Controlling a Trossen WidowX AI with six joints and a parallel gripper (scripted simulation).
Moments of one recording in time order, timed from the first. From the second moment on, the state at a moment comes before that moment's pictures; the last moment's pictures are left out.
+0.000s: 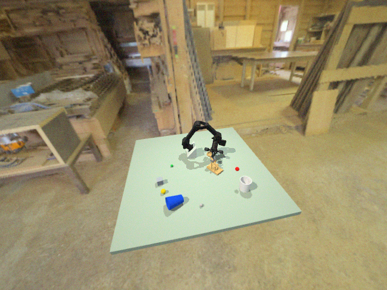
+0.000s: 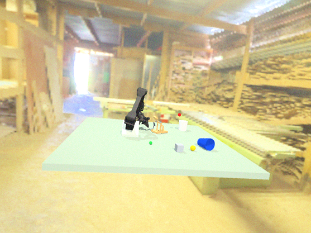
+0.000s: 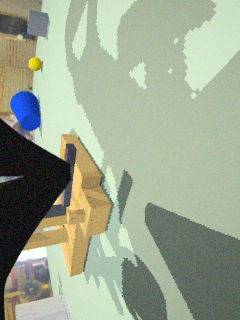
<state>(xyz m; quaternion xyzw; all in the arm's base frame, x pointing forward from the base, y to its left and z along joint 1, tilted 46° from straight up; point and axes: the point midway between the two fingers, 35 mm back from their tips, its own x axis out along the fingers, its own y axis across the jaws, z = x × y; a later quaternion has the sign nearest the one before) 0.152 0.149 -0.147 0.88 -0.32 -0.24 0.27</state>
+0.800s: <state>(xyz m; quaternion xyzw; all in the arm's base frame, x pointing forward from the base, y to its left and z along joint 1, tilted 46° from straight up) 0.138 0.245 -0.127 0.89 -0.34 -0.26 0.13</state>
